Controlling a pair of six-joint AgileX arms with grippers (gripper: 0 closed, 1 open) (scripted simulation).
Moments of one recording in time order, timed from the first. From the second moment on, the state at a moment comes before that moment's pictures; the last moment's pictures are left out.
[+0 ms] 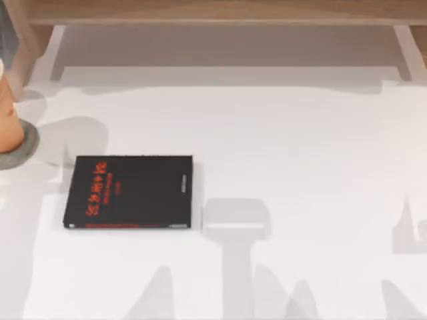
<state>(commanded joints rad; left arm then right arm) 0.14 0.55 0.55 -0.10 0.14 0.00 0.00 0.00 0.00 0.00 0.00 0.00</state>
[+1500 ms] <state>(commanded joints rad) 0.32 1.97 1.34 0.61 0.36 0.00 0.00 0.00 0.00 0.00 0.00 0.00</state>
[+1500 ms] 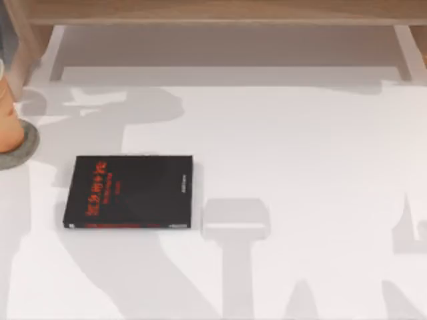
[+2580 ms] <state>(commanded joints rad) 0.29 2.07 1.49 0.57 0.33 0.00 0.00 0.00 0.00 0.00 0.00 0.00</state>
